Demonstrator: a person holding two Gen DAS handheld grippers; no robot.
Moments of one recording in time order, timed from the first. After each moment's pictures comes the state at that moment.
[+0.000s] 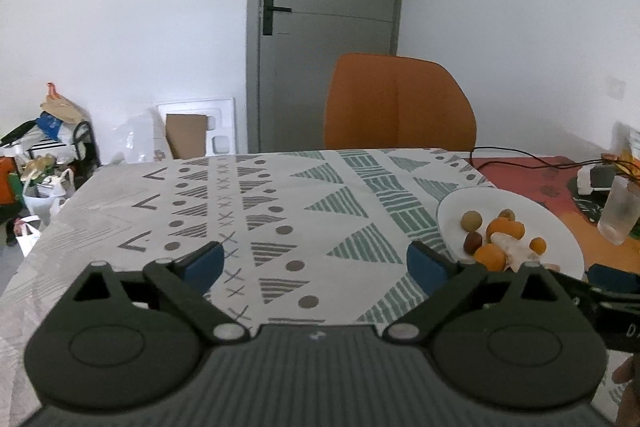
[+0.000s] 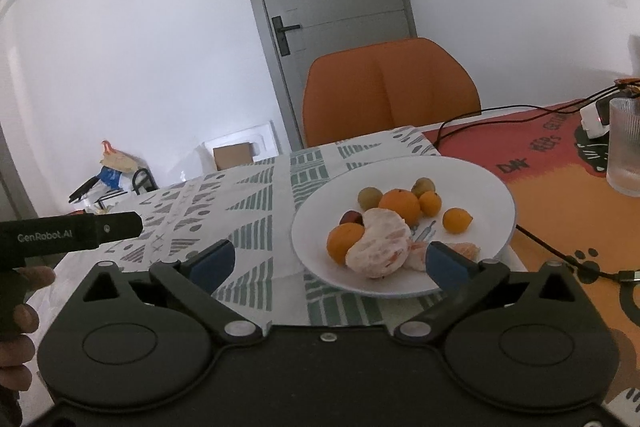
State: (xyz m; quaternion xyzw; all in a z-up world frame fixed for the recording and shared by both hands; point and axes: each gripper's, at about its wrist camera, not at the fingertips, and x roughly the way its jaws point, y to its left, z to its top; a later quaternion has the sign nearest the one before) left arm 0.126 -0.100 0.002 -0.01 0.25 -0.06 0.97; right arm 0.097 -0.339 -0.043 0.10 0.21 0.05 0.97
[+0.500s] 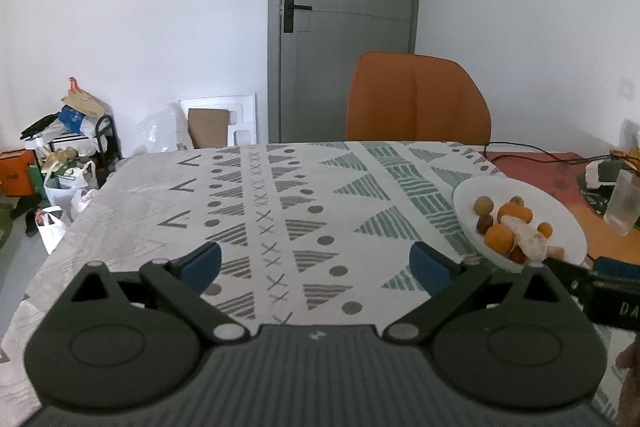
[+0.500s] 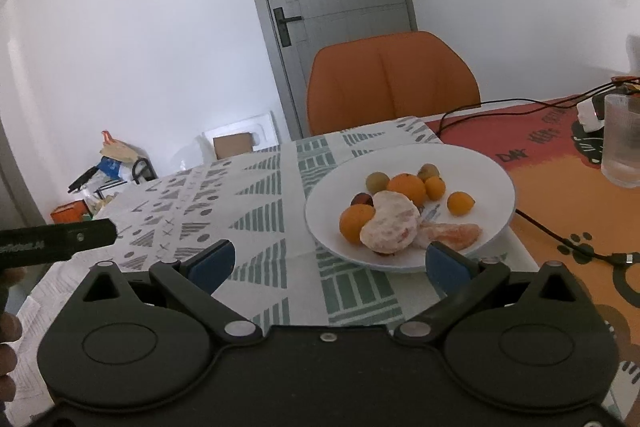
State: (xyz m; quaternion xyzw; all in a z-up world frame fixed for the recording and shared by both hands) left arm 0.091 -0.081 0.006 0.00 0.26 -0.04 0.97; right arm 0.081 -0.325 -0.042 0.09 0.23 0.04 0.97
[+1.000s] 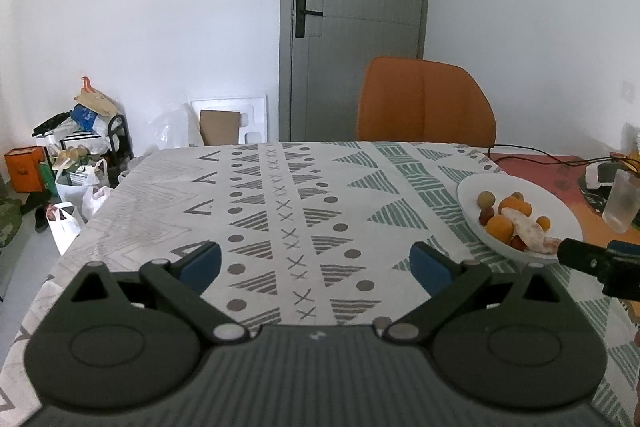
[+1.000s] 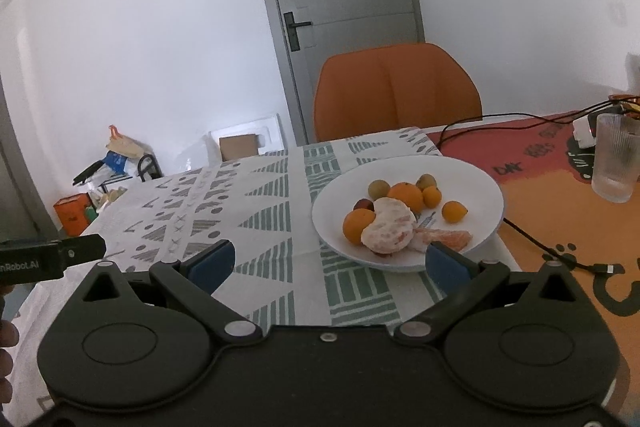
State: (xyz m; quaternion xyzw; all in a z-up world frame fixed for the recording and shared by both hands) left arm 0.057 -0.068 0.007 -0.01 0.25 -0.03 0.97; right arm 0.059 -0.326 -0.029 0.07 0.22 0.05 0.97
